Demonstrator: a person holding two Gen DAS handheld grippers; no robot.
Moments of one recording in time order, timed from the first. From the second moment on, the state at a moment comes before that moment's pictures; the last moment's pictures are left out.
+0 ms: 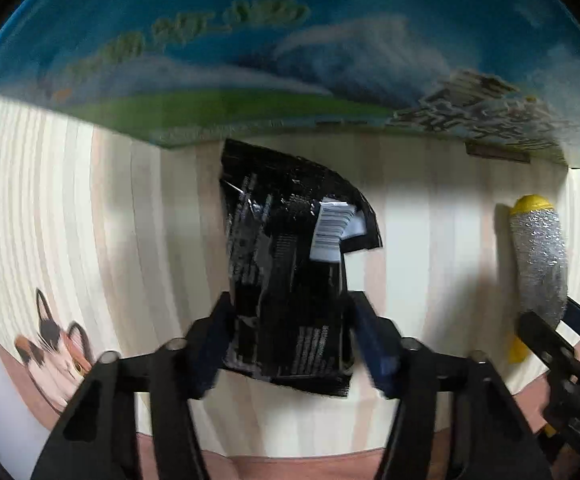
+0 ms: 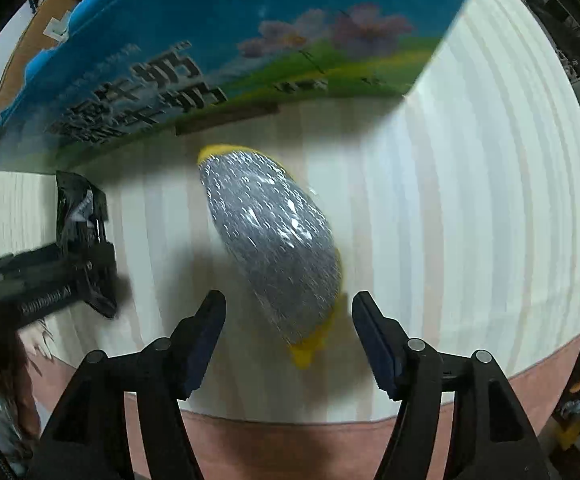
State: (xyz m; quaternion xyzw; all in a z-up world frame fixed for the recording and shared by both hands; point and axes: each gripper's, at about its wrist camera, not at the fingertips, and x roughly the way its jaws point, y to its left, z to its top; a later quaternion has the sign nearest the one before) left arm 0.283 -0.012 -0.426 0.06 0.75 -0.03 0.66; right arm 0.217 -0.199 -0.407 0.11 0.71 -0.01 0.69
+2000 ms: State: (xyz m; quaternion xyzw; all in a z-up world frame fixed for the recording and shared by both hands) left arm 0.393 -0.030 -0.235 0.05 0.64 -0.03 0.76; right arm 0.335 -0.264 -0.242 0.13 0.63 0.03 0.77
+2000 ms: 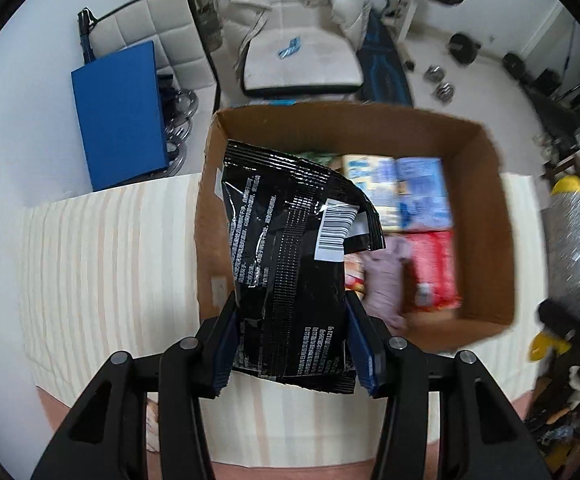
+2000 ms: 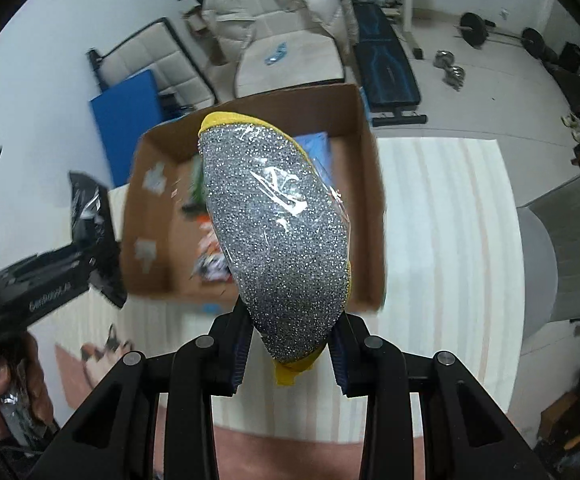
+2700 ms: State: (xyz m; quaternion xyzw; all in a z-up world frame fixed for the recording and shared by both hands) left arm 0.443 -0.034 -0.360 0.12 0.73 0.03 0.68; right arm 0.398 -0.261 -0.321 0.06 0.69 -0.08 0.72
